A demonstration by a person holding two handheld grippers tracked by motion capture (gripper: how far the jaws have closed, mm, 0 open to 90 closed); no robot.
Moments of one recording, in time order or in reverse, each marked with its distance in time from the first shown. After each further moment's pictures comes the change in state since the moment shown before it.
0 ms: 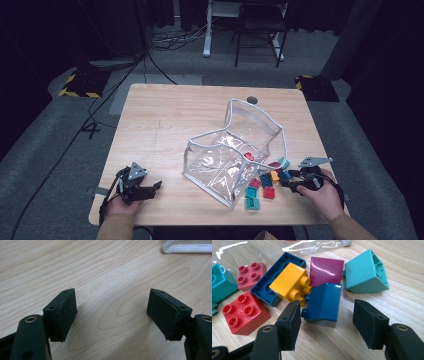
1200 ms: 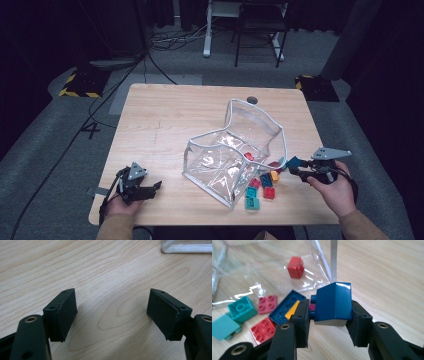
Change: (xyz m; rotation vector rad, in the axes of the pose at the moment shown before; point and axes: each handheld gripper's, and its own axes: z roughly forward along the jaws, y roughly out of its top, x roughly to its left) left arm 0.000 0.000 0.000 0.000 0.001 0.000; right arm 0.005 0.035 -0.056 -0.129 -0.054 -0.053
